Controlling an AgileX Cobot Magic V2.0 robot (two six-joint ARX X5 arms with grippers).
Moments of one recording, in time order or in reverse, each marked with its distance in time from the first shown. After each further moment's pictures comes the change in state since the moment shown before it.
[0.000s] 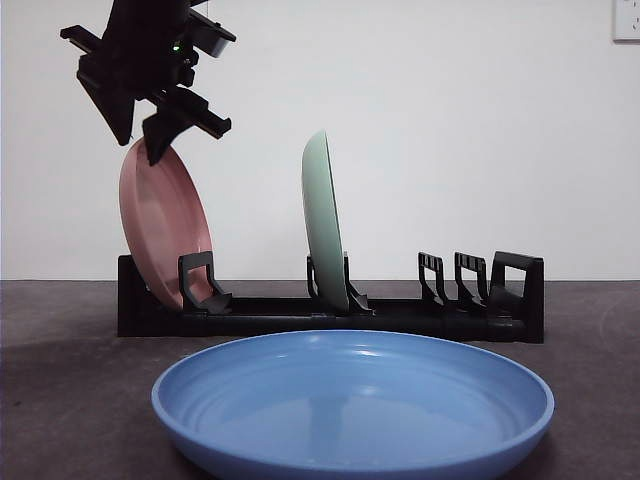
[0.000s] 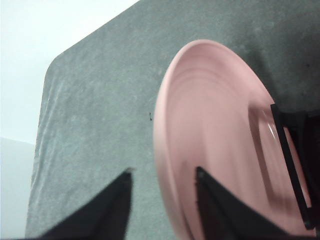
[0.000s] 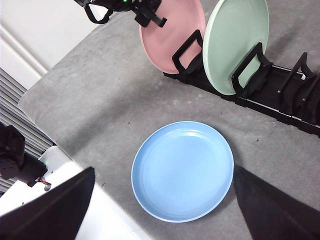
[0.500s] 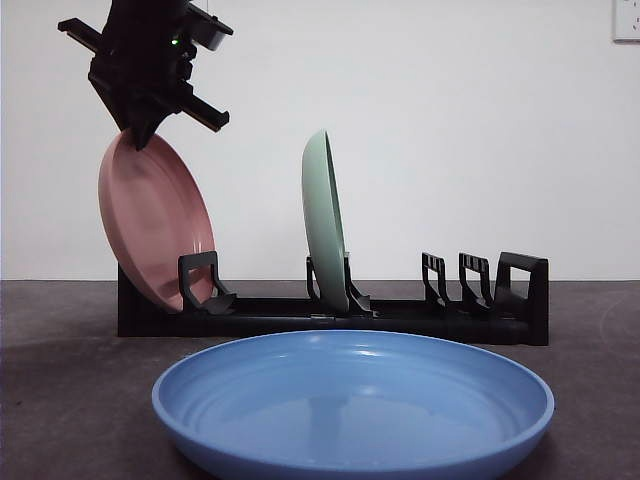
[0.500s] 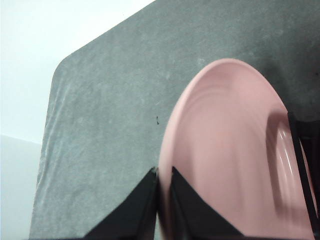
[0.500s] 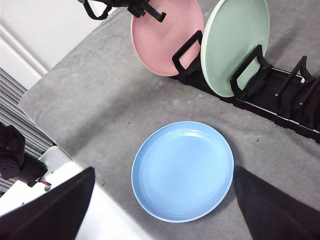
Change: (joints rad) left arm 0.006 0.000 0.026 -0.003 -0.010 0.000; right arm 0.000 0.000 0.000 0.000 0.000 0.000
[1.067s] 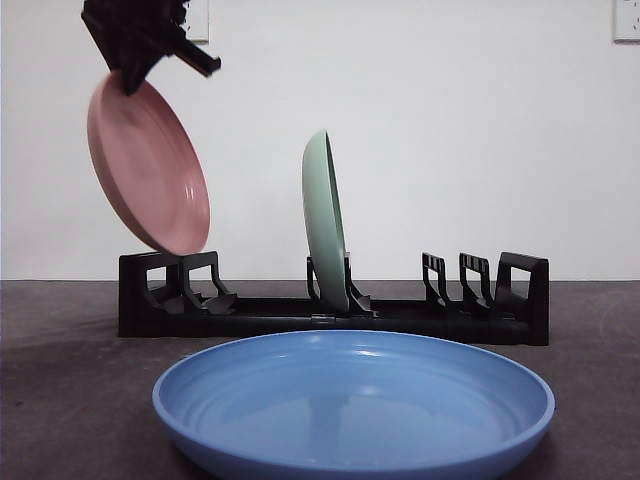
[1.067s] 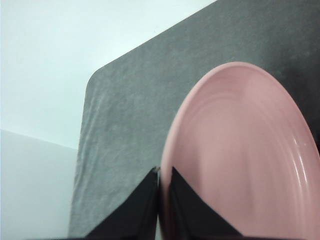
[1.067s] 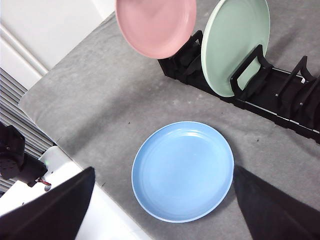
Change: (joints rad) left arm 0.000 0.001 0.201 -0.184 -0.061 0.017; right arm 0.000 0.000 0.000 0.000 0.000 0.000
